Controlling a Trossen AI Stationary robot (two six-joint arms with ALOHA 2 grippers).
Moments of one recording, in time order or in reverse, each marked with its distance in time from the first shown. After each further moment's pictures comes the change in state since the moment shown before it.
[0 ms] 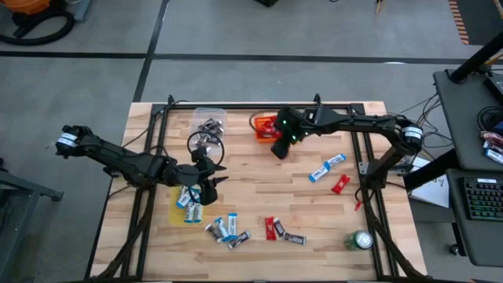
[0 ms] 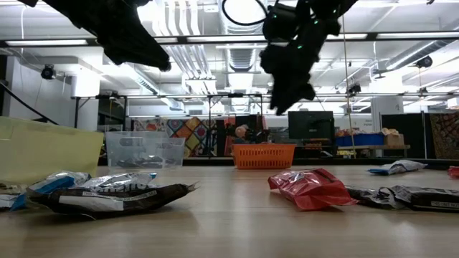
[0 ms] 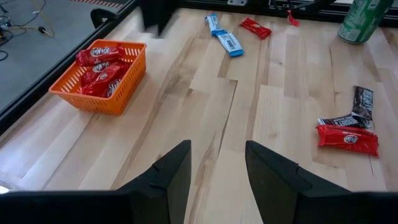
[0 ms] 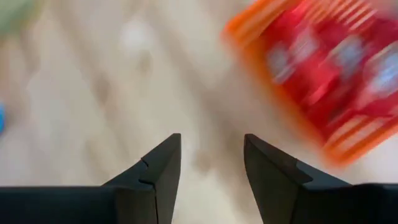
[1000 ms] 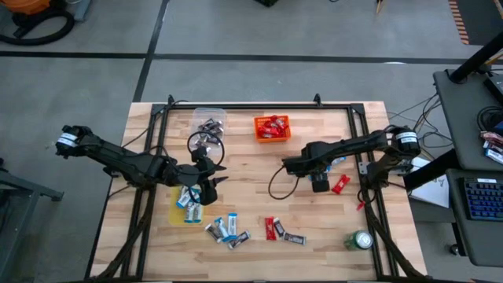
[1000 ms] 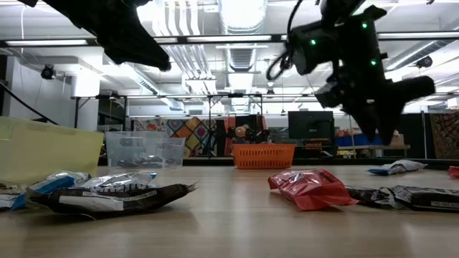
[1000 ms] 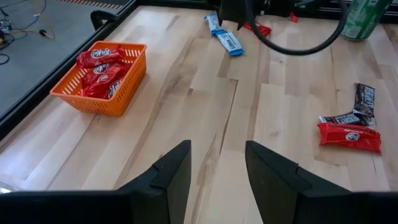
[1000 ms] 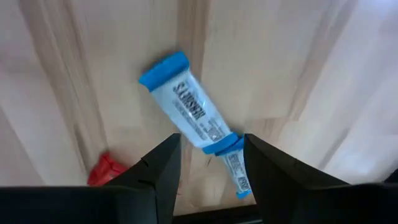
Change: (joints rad) left arm 0.000 0.000 0.000 -0.001 -0.001 0.018; right arm 0.324 0.049 -0.157 -0.572 0.276 -0.338
